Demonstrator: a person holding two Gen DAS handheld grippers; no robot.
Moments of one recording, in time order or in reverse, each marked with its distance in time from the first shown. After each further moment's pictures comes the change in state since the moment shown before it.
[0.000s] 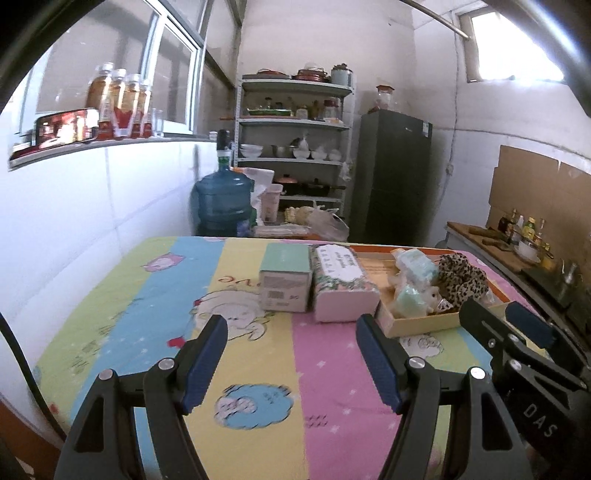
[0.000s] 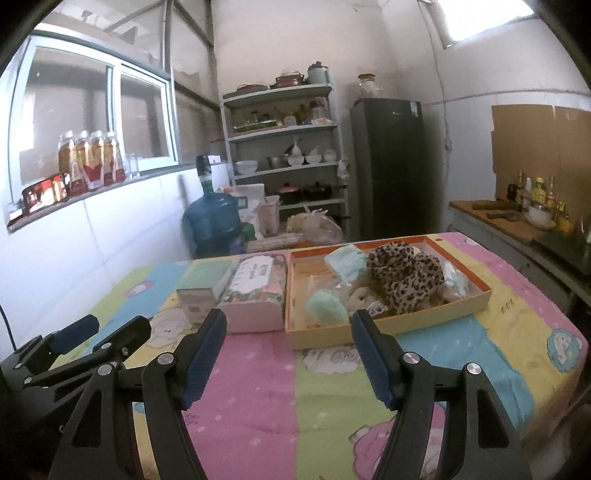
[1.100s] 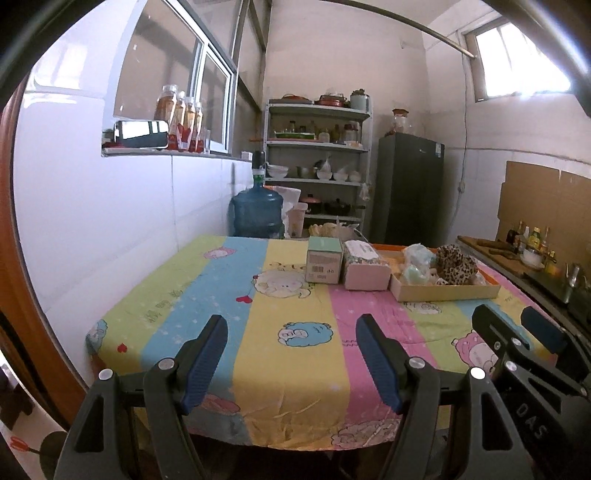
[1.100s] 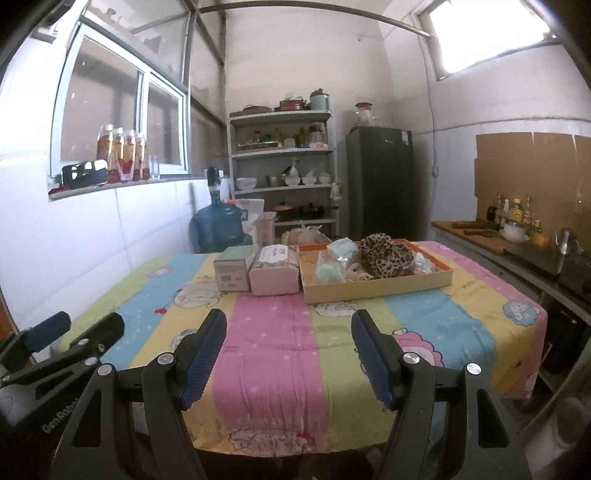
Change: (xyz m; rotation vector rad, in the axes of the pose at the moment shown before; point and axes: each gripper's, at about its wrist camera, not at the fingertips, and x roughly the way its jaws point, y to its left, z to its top) left arm -0.121 0.033 -0.065 -0.025 -0.098 0.075; right arm -0.115 0.045 -0.070 -0.035 -0.087 -0.053
